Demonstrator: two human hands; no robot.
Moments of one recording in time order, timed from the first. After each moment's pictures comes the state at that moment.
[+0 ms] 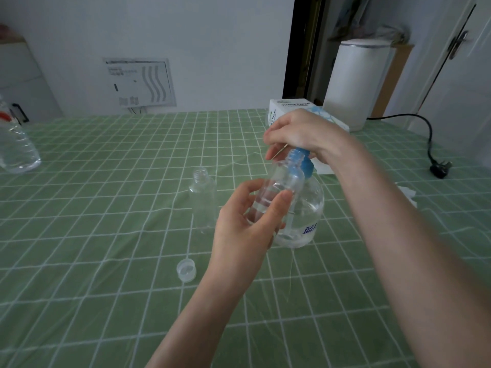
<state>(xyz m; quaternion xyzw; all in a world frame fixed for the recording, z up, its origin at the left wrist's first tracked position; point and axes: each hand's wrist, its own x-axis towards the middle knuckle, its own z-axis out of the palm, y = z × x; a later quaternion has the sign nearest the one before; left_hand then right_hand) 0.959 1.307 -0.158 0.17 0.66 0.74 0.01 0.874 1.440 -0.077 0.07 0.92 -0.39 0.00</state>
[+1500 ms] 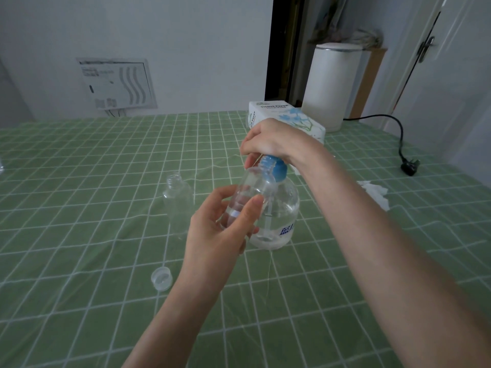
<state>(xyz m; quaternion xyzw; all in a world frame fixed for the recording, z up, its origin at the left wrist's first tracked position) 0.957 1.307 -0.161 0.16 0.66 0.74 0.01 0.864 1.442 -0.082 0.08 0.94 -0.34 0.01</state>
